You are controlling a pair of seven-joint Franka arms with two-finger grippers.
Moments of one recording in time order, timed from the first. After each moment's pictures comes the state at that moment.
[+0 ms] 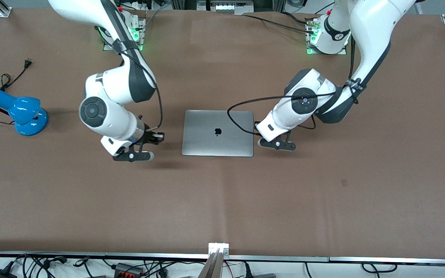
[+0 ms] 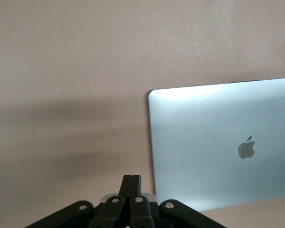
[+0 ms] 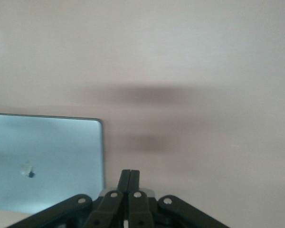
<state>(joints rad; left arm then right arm) 0.08 0.51 -0.67 -1.81 0.18 2.19 -0.56 0.59 0.44 -0.28 -1.67 0.27 2.03 0.20</state>
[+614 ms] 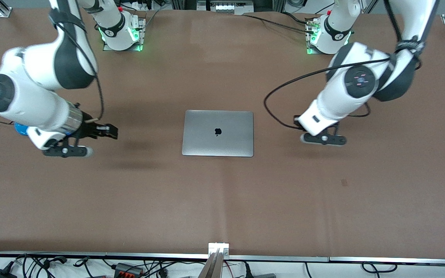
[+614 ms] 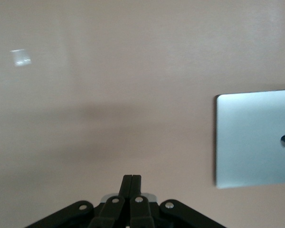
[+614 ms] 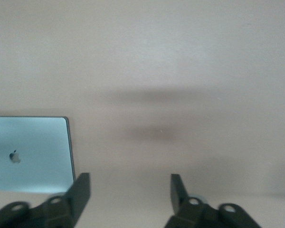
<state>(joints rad) 0.10 0.23 -0.47 -1.81 0.05 1.94 -0.31 0.58 0.33 -0.47 -1.54 0.24 1.74 0.11</state>
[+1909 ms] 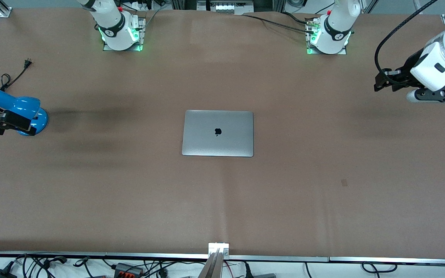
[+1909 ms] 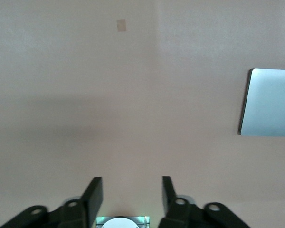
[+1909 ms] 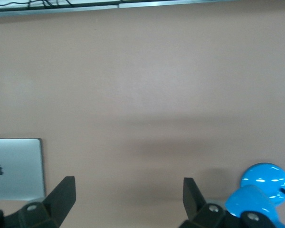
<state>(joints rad) 0.09 -0.03 -0.16 -1.67 -0.06 1.50 -0.10 0.01 0.28 -0.07 -1.31 0.08 1.64 -0.03</state>
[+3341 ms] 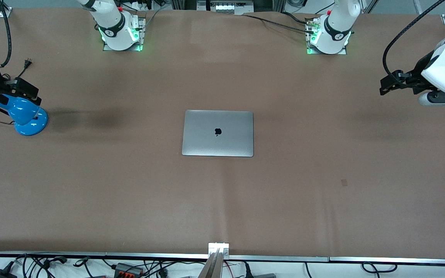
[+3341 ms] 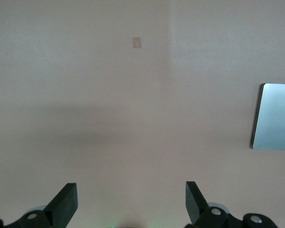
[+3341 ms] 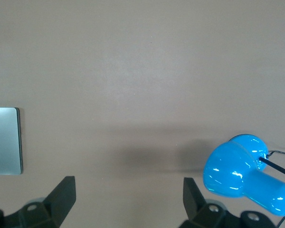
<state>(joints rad) 0.09 -0.02 -0.14 -1.64 -0.01 1.52 -0.10 0.01 -0.03 -0.05 -1.72 0.00 1.73 -0.03</state>
